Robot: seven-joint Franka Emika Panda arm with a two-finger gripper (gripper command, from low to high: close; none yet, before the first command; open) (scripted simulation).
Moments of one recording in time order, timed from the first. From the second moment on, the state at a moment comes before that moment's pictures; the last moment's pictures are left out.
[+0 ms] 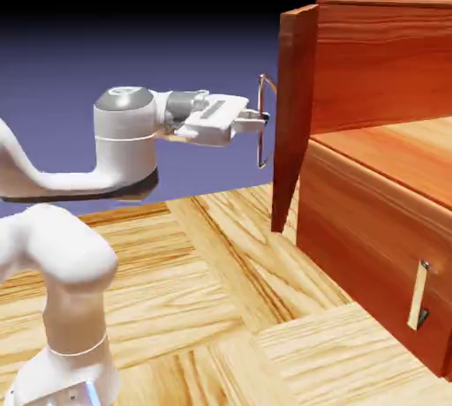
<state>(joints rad) 0.35 -1.33 -0.17 -2.94 -1.76 2.16 -0.73</state>
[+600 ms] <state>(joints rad) 0.40 -1.26 0.48 -2.86 -1.12 1.68 -0.73</state>
